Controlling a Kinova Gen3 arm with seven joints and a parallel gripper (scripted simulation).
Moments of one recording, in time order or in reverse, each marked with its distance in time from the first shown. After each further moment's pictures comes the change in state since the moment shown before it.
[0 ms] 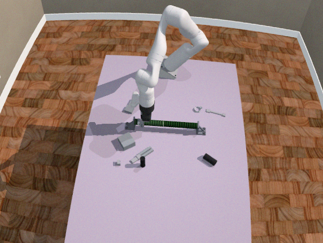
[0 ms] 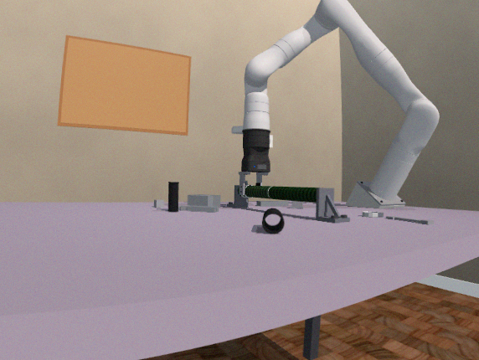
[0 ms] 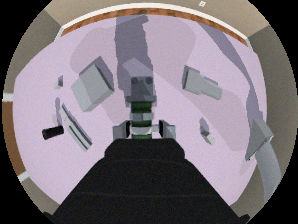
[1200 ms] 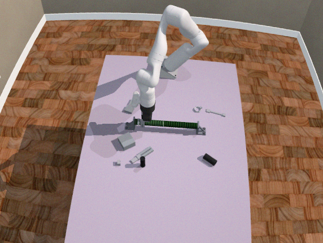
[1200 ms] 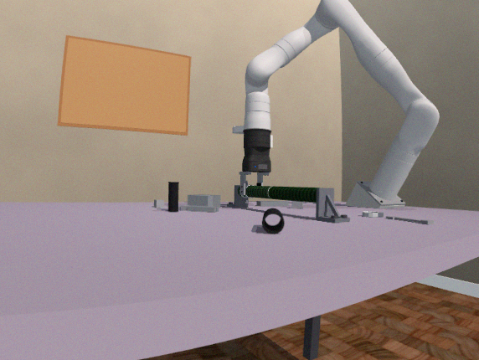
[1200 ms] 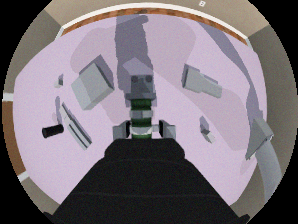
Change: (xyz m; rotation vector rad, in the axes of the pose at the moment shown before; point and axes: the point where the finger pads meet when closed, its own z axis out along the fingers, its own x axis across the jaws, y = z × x) arm 0.000 0.004 0.000 -0.001 -0.002 0.001
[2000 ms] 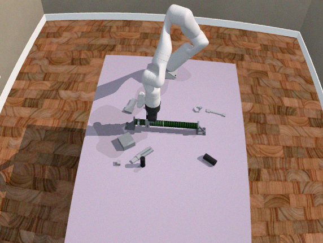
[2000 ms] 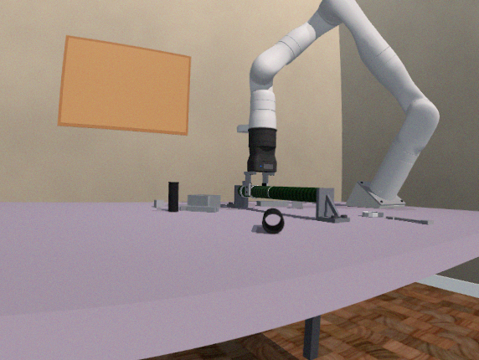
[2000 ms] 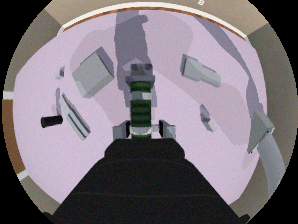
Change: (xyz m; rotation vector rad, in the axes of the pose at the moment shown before) arm 0.000 0.026 0.000 -0.002 -0.001 0.005
